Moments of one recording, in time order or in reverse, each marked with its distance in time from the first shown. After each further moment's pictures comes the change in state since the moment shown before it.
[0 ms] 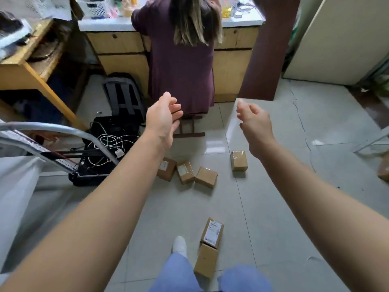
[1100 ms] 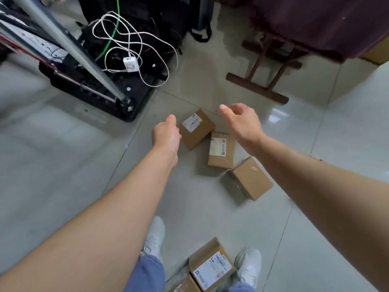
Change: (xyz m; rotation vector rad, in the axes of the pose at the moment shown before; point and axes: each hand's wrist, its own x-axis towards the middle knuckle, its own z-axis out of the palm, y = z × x) left_hand 0.376 -0.385 -0.150 0.040 0.693 -0.492; right_hand 0.267 0.414 0.332 -0.629 -0.740 0.071
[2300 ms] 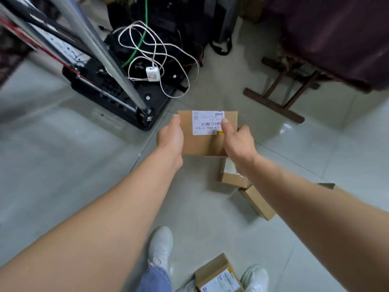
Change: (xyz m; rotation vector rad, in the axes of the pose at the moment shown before) left_hand 0.057 0.028 -0.032 -0.215 -0.007 -0.089; right_hand 0.014 -0.040 0.073 0.163 0.028 0.271
